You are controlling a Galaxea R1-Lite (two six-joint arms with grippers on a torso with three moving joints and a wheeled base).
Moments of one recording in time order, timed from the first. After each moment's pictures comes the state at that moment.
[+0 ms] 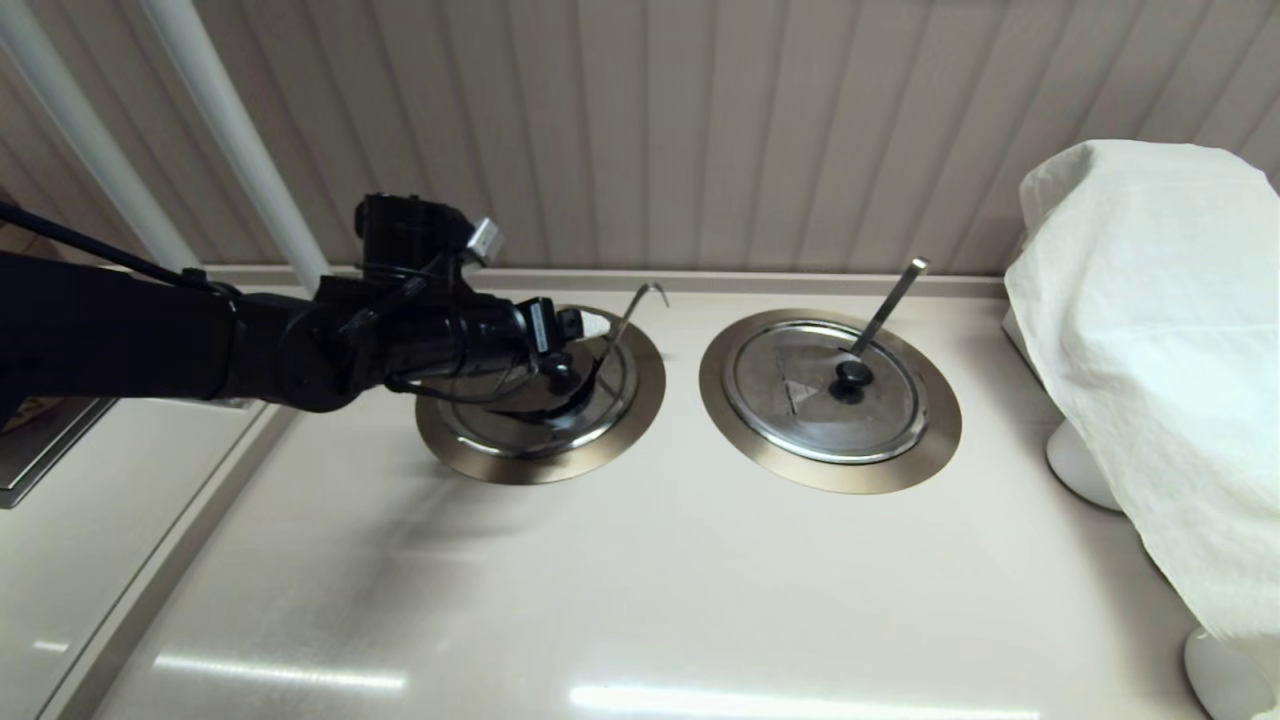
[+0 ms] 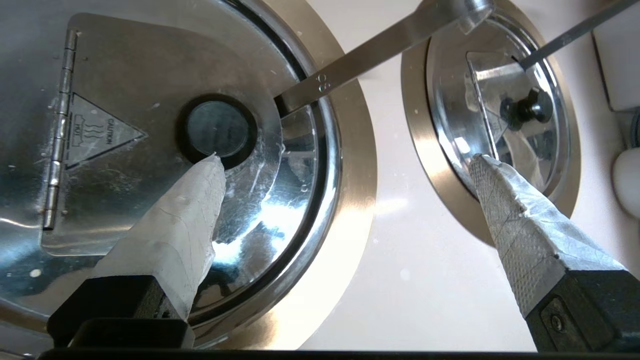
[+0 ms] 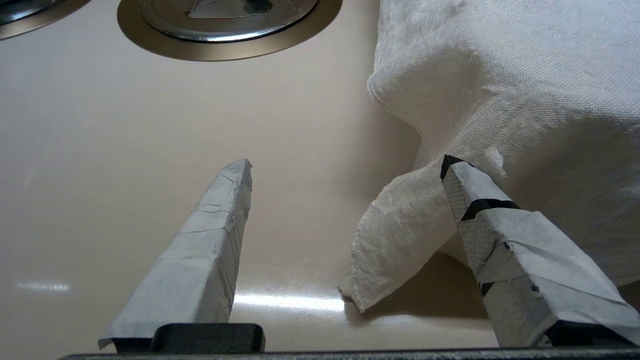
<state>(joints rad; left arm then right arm) -0.36 1.95 -1.42 -0.19 -0.22 -0.36 0.00 0.00 0.00 0.00 0.00 -0.01</state>
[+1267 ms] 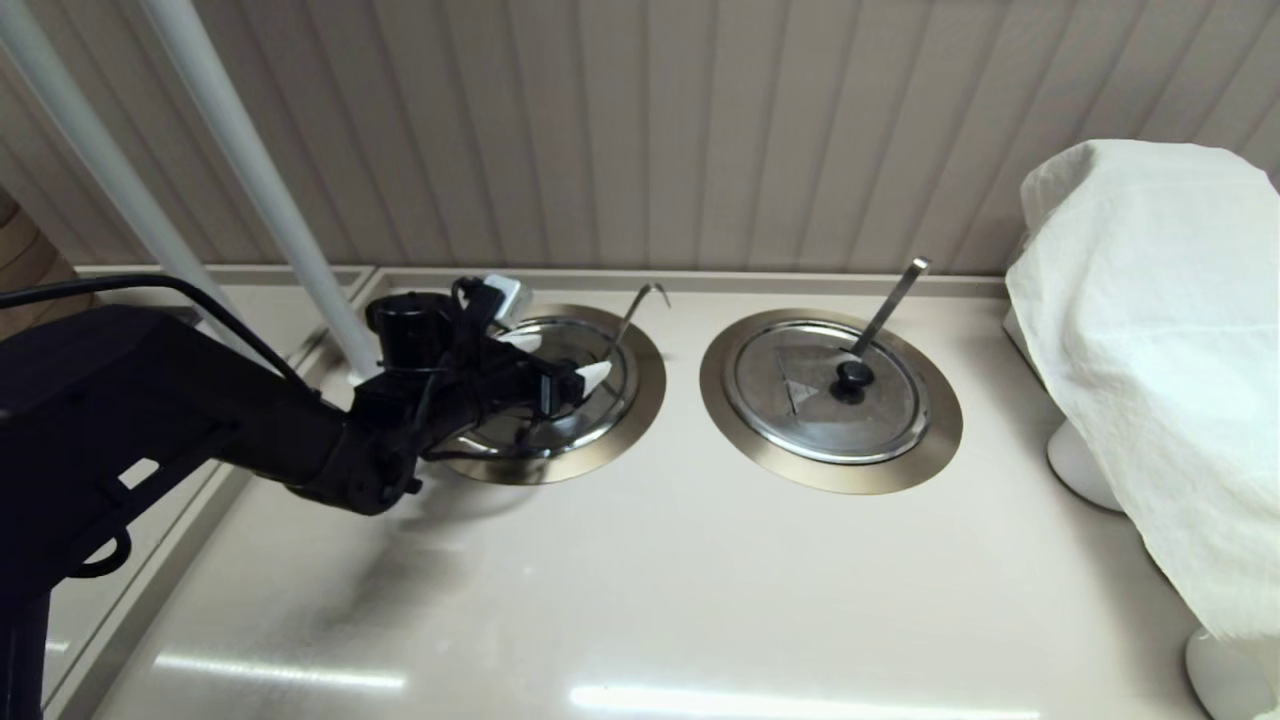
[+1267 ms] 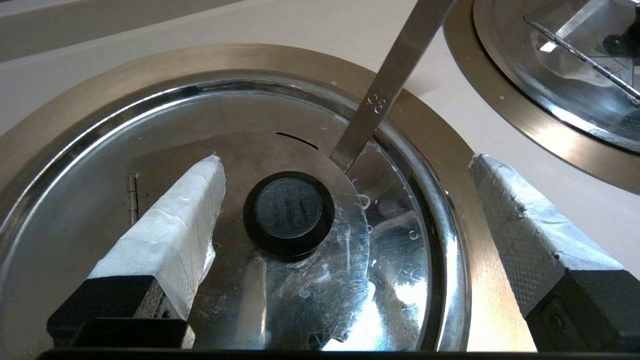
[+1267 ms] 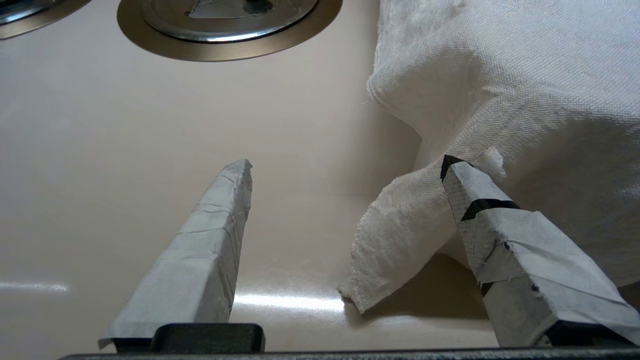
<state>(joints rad) -0.32 2.13 -1.17 -0.88 -0.28 0.08 0.00 0.00 0.00 0.00 0.00 -0.01</state>
